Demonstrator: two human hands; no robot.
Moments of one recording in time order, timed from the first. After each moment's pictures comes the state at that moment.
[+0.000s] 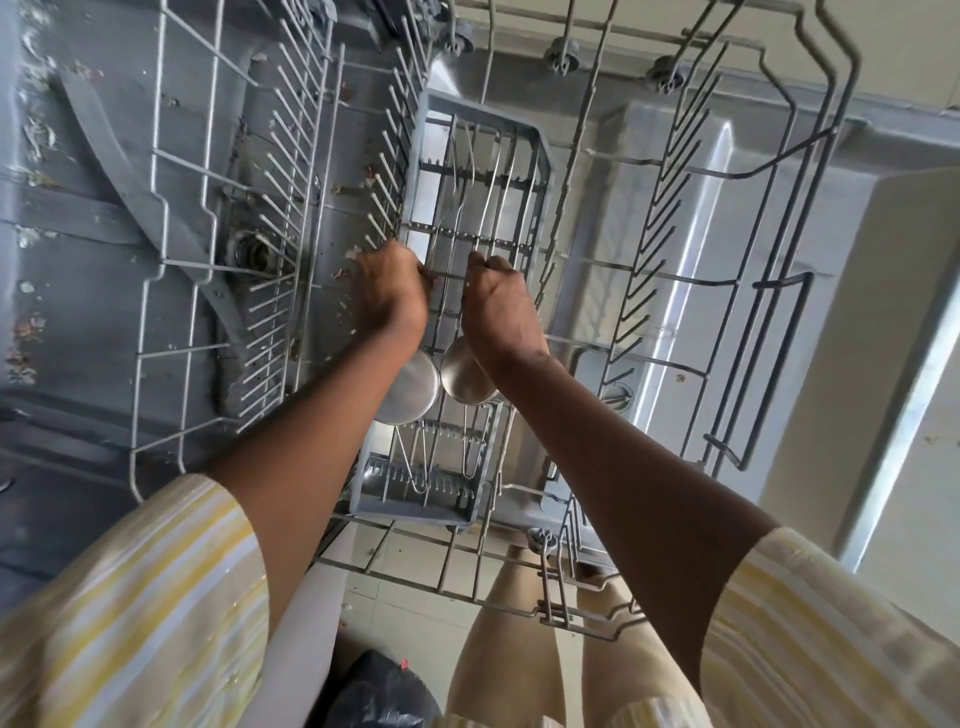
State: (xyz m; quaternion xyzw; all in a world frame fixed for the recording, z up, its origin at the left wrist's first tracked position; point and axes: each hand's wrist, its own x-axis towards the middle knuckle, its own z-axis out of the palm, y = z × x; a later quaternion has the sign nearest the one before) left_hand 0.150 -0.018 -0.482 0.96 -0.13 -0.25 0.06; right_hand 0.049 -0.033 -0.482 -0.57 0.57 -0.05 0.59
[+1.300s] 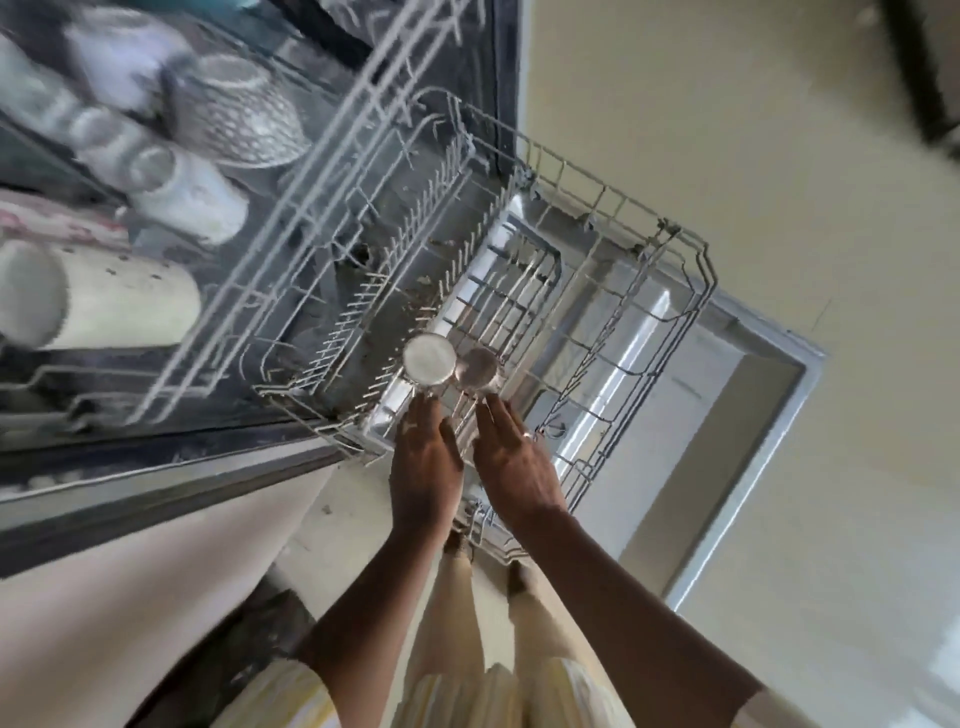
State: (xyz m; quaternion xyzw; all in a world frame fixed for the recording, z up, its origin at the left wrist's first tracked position) left_hand -0.013 0.131 -0.320 0.94 -0.25 -0.16 0.17; right_hand -0.085 0.053 -0.322 -0.91 0.24 0.11 0.31
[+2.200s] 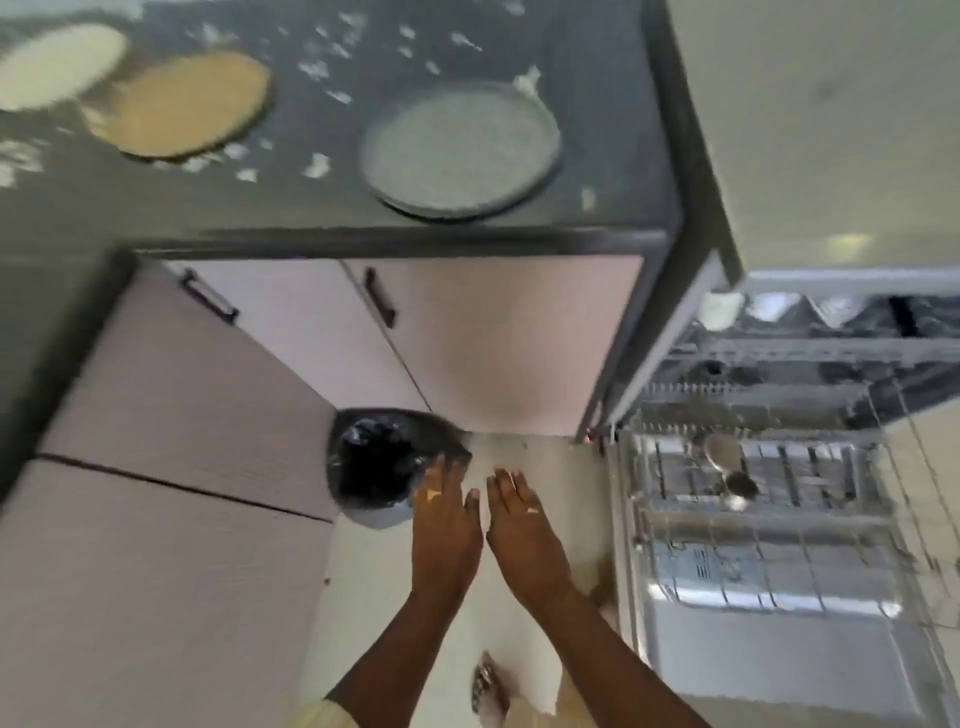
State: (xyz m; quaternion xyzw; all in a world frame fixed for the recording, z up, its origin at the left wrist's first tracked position) left_hand -0.230 0.450 -0.108 0.94 0.22 0.01 0.26; right_hand -0.202 0.350 -0.123 -0.92 -0.37 0.14 0.00
